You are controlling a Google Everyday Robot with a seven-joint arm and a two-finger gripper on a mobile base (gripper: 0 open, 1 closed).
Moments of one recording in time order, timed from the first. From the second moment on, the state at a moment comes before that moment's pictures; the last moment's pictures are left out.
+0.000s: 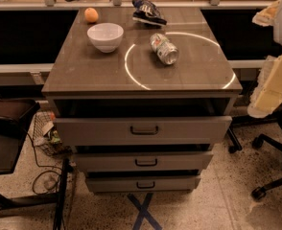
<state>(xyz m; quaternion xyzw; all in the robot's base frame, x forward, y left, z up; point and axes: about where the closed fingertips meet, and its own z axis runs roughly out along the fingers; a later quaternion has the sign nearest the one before) 0.435 -0.205 1.011 -0.60 0.77 -0.07 0.21</state>
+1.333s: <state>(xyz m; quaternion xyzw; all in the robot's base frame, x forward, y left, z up) 0.567 -0.208 1.011 -0.46 0.82 0.04 0.35</state>
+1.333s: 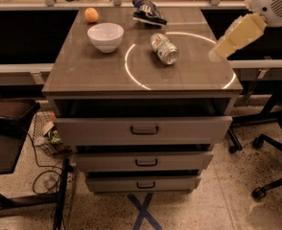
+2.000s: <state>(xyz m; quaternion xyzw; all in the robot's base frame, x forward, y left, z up) 0.632 -0.195 1.024 -0.37 0.86 0.08 0.34</state>
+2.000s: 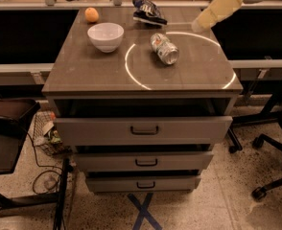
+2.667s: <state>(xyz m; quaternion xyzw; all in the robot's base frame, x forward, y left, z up) 0.680 -0.167 0.994 -0.36 0.89 0.09 0.27</state>
